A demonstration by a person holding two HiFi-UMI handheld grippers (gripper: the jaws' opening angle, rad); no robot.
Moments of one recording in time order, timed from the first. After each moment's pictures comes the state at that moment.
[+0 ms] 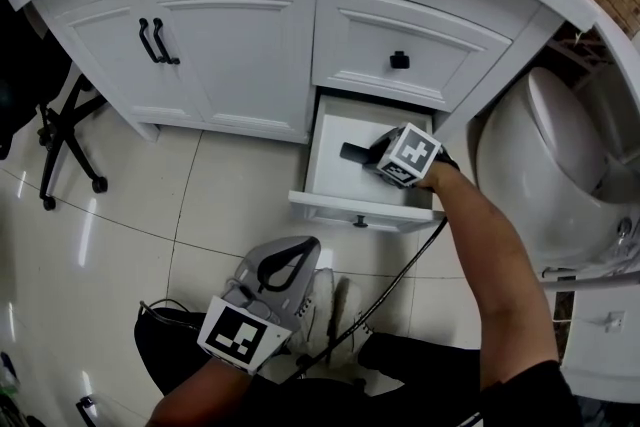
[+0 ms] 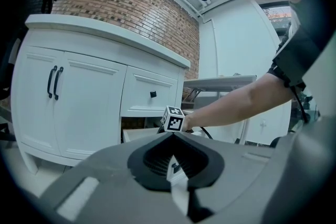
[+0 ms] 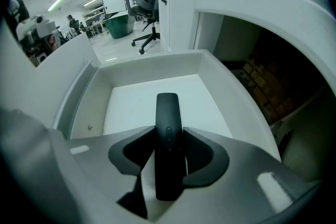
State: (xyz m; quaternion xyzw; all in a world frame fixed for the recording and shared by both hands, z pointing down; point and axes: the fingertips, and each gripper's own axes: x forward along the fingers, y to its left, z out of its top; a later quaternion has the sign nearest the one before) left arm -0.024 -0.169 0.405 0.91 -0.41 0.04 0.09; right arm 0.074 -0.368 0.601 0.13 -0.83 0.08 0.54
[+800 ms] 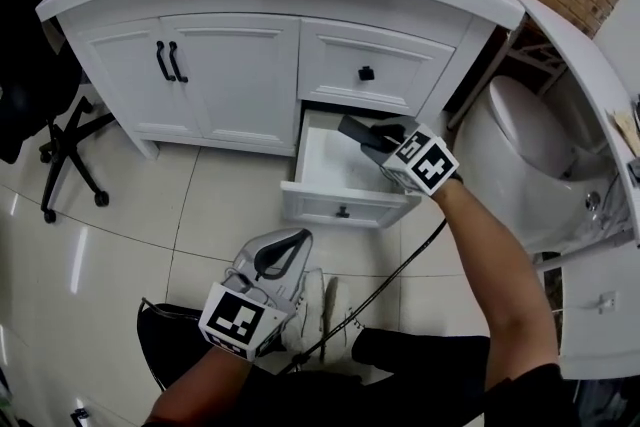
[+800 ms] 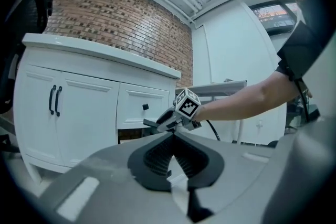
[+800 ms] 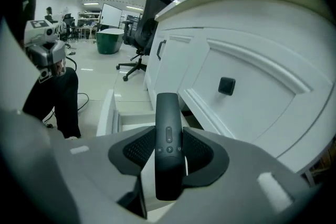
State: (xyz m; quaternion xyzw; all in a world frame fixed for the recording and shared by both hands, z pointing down) left arm -0.022 -0.124 0.372 0.92 -0.40 0.05 0.05; right arm 0.078 -0.333 0.428 0.28 -0.87 -0.05 0.40
